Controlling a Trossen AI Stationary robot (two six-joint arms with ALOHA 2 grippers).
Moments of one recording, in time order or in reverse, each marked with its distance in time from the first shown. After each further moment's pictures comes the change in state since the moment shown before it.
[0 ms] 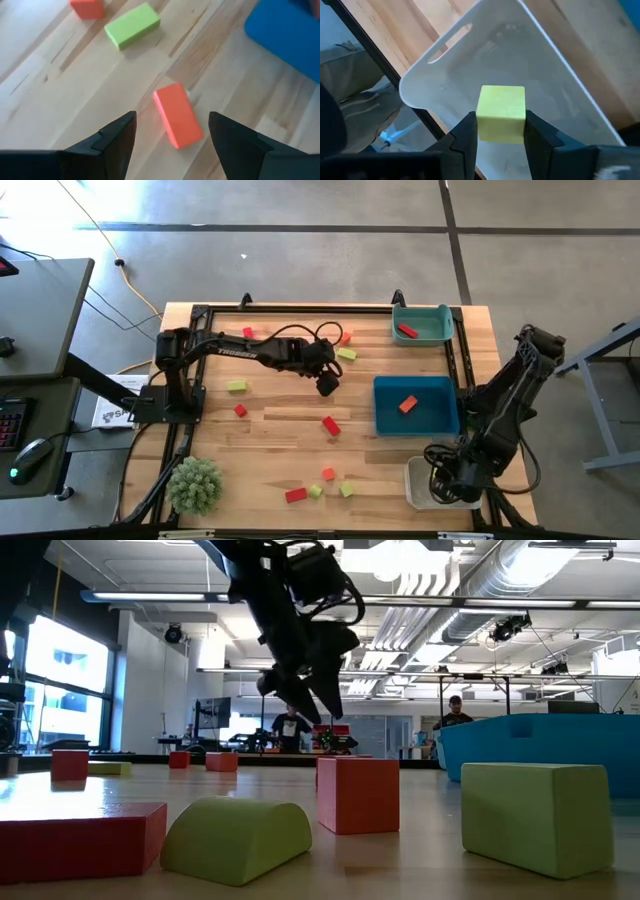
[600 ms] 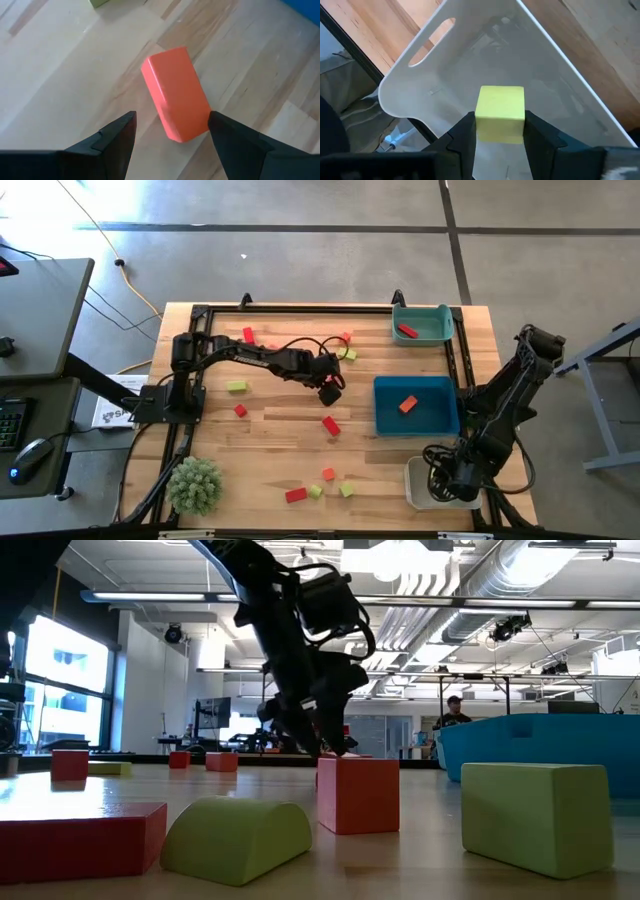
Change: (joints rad) left arm -0.033 0.129 0.005 0.014 0.004 -0.060; right arm 0.000 0.000 -0.083 0.086 -0.016 0.057
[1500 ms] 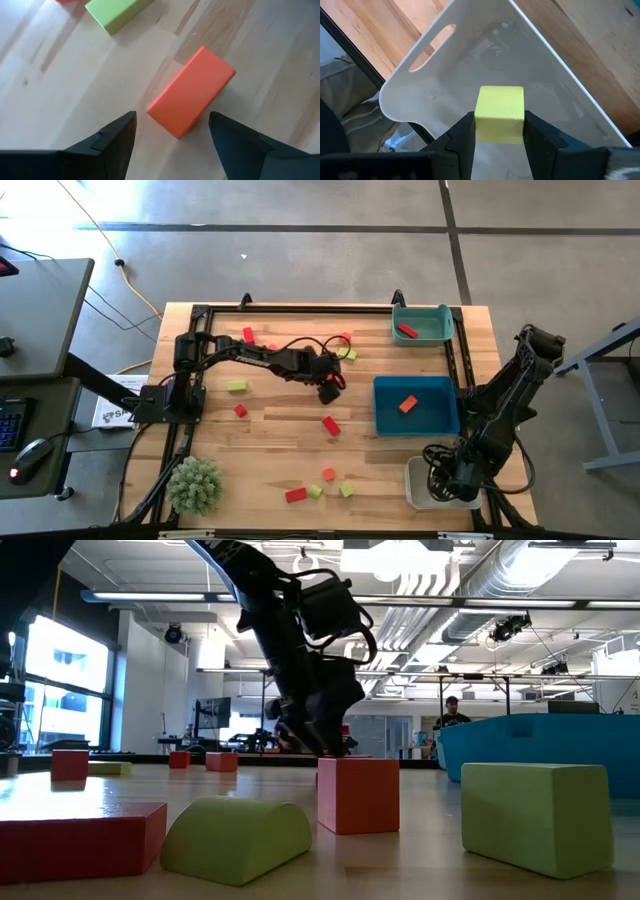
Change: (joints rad) left arm 0.005 0.008 -0.005 0.053 -0.094 0.179; right arm 0.000 0.000 0.000 -0.003 0.019 0.000
